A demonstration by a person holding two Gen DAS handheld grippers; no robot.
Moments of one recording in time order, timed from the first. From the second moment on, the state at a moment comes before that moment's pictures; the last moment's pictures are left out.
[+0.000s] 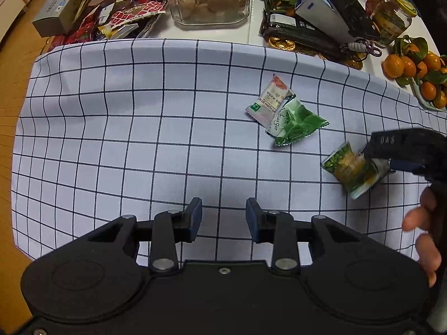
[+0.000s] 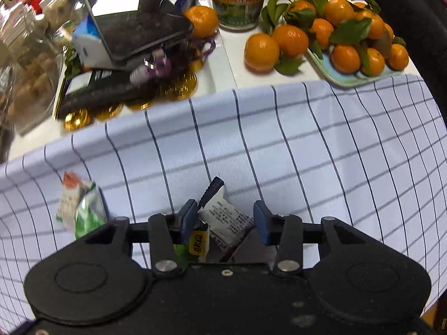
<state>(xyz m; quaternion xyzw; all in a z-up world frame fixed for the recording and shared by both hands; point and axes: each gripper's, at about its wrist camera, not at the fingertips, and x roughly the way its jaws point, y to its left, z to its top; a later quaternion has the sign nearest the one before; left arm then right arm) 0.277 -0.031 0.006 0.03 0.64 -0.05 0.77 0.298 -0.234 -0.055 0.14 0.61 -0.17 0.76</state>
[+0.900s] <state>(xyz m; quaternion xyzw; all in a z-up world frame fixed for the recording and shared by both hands) 0.274 -0.054 -0.004 0.05 0.64 -0.08 0.76 0.233 -0.241 -0.076 0.20 0.69 -0.15 0.68</state>
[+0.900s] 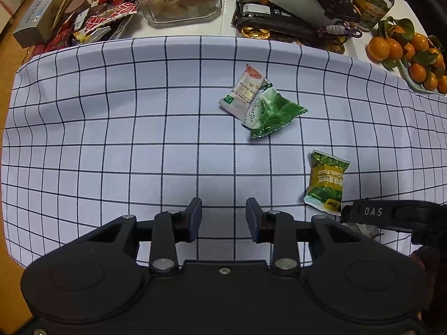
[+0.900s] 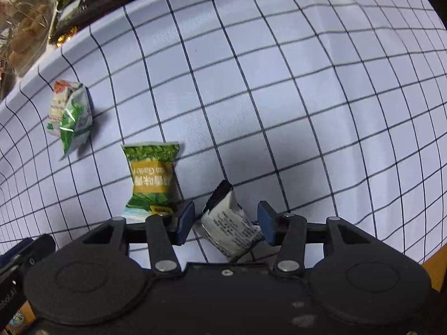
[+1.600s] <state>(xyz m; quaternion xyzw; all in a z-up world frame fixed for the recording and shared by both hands) 0.283 -0.142 -0.031 0.07 0.64 -0.17 0.75 0.192 -0.264 -0.025 0.17 0.67 -0.12 0.71</state>
